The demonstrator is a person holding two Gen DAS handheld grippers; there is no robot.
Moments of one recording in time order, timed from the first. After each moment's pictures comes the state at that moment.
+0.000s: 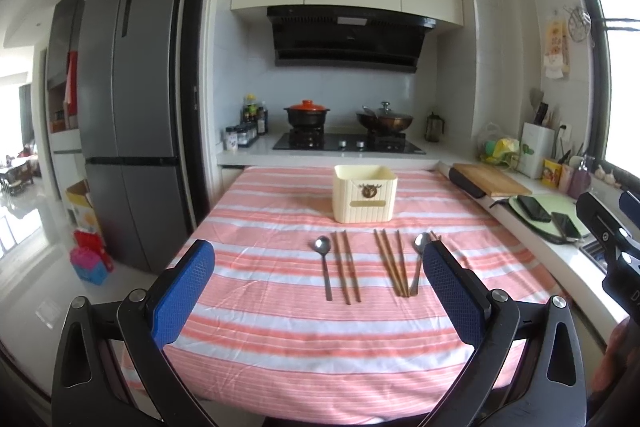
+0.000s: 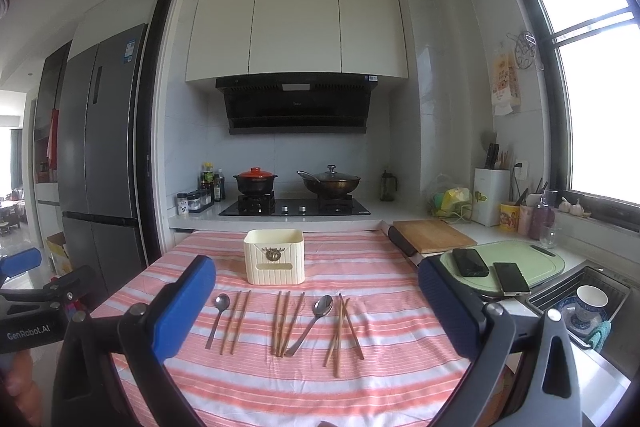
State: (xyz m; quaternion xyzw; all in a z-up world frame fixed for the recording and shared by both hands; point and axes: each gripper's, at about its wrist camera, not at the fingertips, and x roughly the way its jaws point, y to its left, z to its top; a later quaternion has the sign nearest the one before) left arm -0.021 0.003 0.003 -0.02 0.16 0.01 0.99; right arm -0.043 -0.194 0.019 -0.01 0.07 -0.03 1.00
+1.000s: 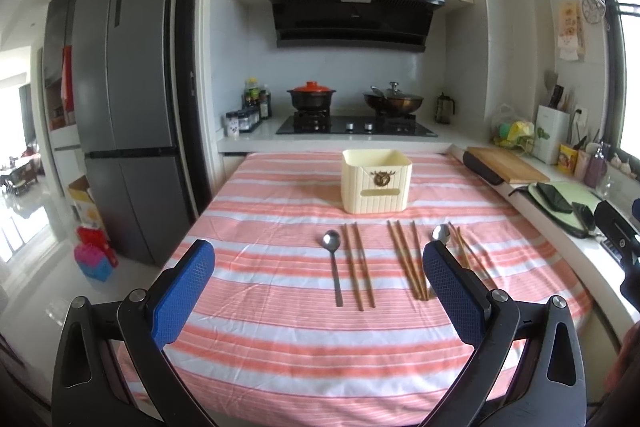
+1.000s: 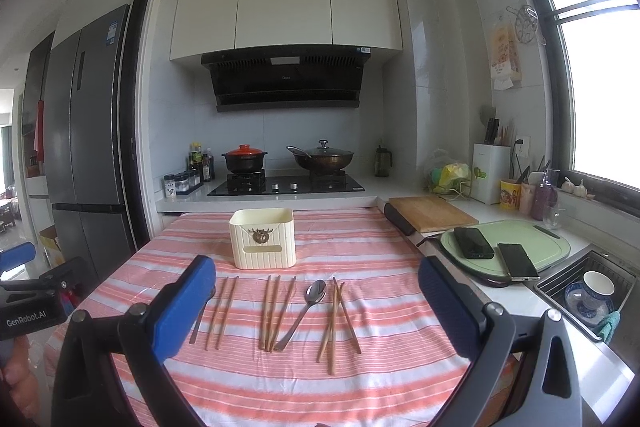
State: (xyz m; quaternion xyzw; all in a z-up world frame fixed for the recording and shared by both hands) left arm 0.043 0.003 -0.007 -0.01 0.20 0.03 0.98; right arm 0.009 -0.206 0.004 0.00 0.12 -0.04 0.99
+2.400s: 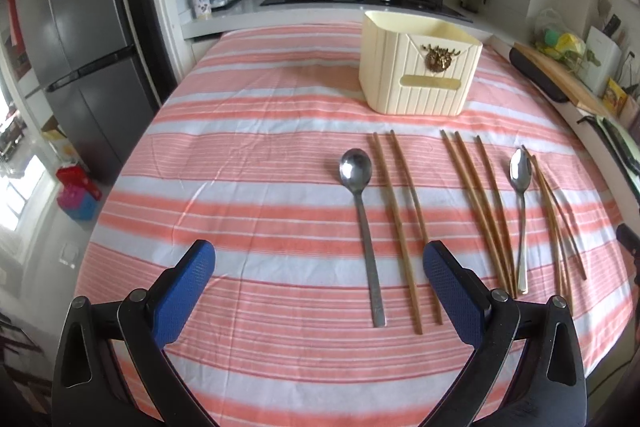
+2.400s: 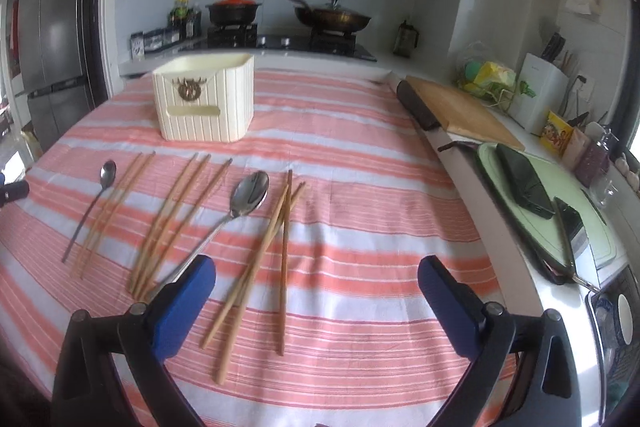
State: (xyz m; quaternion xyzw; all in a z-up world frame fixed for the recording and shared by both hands) left arm 0.273 0.022 -0.131 0.00 0.42 0.02 0.91; right arm 0.225 -0.294 -0.120 -0.08 0.38 -0.02 0.92
